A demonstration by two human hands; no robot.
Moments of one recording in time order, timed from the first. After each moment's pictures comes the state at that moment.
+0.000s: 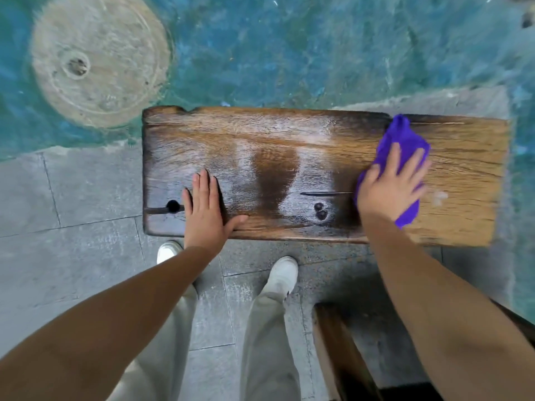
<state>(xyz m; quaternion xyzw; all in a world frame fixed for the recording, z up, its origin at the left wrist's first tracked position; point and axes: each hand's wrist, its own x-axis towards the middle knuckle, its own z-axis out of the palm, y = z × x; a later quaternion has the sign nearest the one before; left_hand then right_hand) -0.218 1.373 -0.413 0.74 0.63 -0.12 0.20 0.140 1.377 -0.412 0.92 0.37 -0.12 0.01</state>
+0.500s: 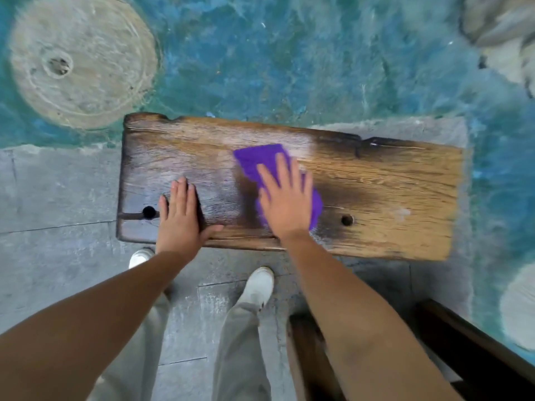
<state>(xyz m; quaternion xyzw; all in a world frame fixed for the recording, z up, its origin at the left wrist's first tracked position) -0.219 1.376 -0.413 0.74 0.62 -0.13 0.21 0.033 1.389 -0.416 0.72 0.68 -0.14 0.05</state>
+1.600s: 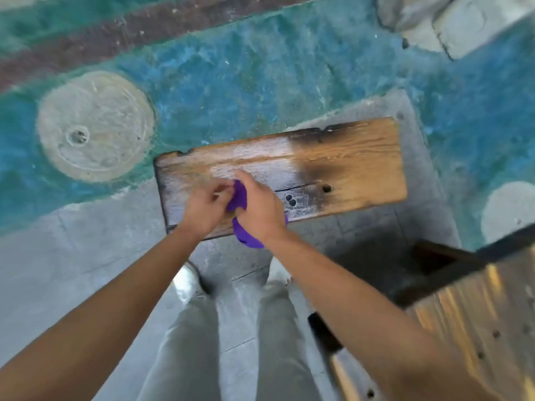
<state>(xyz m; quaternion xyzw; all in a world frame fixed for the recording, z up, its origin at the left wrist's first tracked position) -0.192 1.434 -0.178 0.59 0.60 0.06 0.53 -0.061 1.377 -0.175 0.77 0.52 -0.35 -0.12</state>
